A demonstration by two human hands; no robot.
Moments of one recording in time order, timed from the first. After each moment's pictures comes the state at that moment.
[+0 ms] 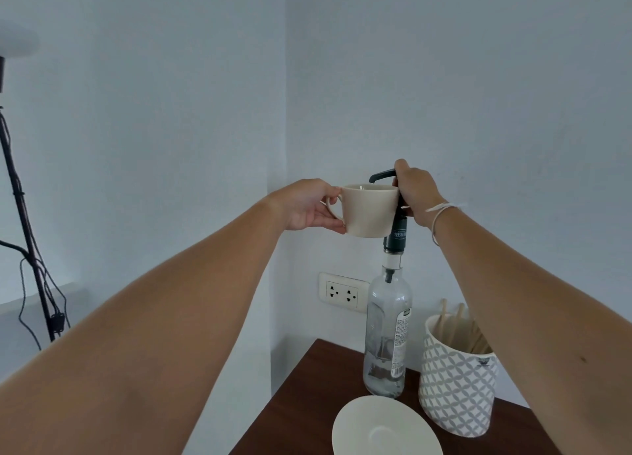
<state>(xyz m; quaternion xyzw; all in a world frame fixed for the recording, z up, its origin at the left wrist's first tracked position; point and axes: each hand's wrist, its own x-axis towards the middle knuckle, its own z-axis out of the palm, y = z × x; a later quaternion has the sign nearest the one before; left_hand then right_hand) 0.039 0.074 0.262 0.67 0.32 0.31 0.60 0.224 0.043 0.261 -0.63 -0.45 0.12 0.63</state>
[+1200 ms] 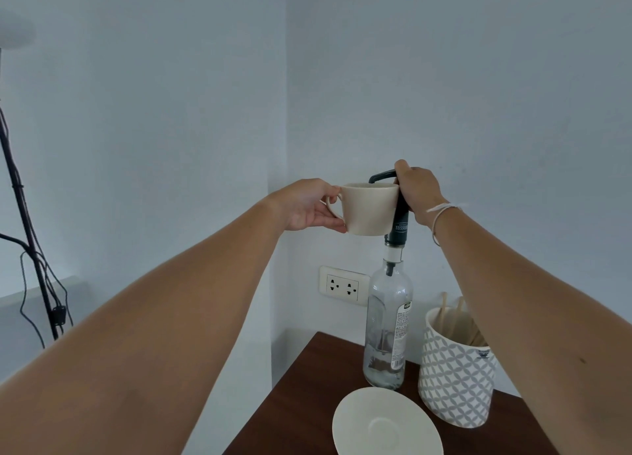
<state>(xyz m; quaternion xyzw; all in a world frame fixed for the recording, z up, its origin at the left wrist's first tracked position) 0.038 0.075 0.251 0.66 0.31 0.31 0.61 0.221 0.036 0.253 -0.64 -0.45 0.07 0.62</state>
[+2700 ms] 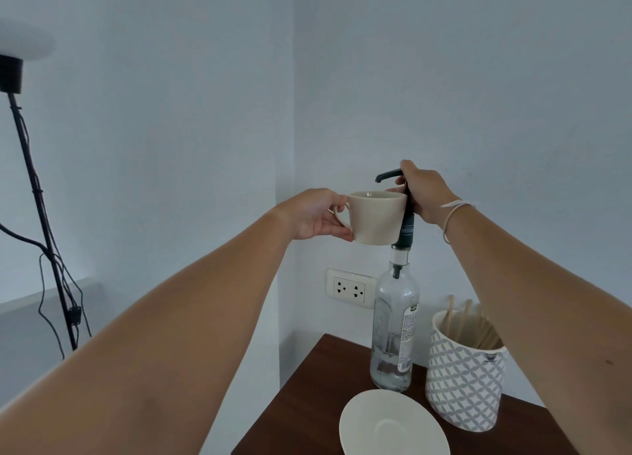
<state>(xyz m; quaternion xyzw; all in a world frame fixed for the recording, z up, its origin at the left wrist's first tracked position) 0.038 0.072 0.245 0.65 0.32 0.31 0.61 0.226 0.035 0.258 -0.59 -0.43 0.21 0.65</state>
